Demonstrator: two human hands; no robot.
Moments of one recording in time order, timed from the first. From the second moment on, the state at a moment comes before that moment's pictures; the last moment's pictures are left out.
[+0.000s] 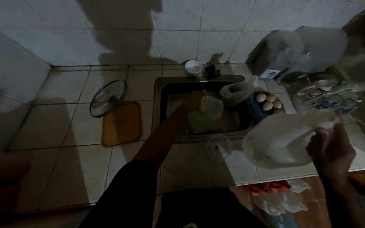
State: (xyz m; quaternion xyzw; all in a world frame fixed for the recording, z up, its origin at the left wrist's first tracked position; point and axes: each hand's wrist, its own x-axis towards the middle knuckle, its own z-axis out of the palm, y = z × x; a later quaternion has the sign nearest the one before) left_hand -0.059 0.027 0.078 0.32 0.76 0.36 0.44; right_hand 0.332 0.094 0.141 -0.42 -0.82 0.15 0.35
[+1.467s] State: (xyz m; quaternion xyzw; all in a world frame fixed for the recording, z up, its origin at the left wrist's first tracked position) left_hand 0.096 -0.167 -0.022 0.37 0.90 0.14 0.17; right_hand 0.181 0.037 0.036 -0.35 -0.76 0.50 0.21
